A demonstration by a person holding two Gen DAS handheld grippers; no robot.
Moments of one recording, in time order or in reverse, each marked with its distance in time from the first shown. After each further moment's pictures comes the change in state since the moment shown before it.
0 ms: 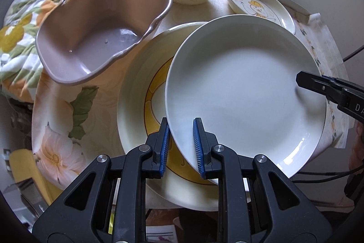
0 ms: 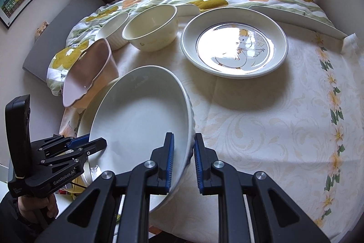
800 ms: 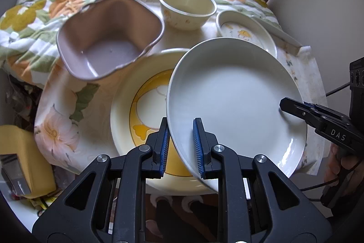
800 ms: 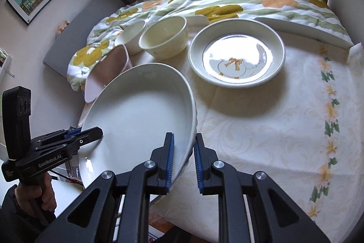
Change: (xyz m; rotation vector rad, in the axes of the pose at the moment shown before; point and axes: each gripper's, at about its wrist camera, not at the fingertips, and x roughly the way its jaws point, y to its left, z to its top) left arm -0.050 -0.010 -0.006 -0.175 -0.072 -0.057; right arm -0.026 -0.023 0.001 -0.061 -0.006 0.120
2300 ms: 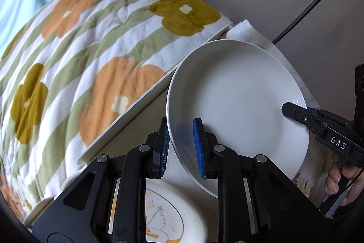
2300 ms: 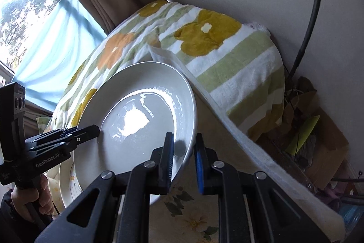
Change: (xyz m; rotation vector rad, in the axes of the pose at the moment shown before) left arm 0.194 -0.332 0.215 0.868 0.193 -0.299; right arm -0.072 -0.230 0.012 0.817 -0.350 -0.408
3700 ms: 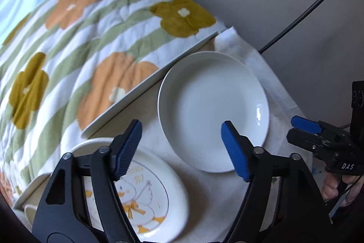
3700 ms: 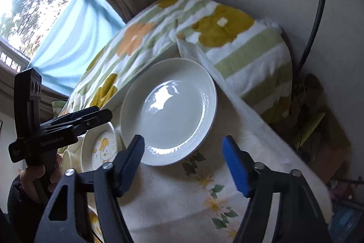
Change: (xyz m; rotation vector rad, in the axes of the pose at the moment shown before) left arm -0.026 -0.003 -0.011 -0.061 0.015 -0.070; right arm -0.036 0.005 -0.019 -0.015 0.086 0.086
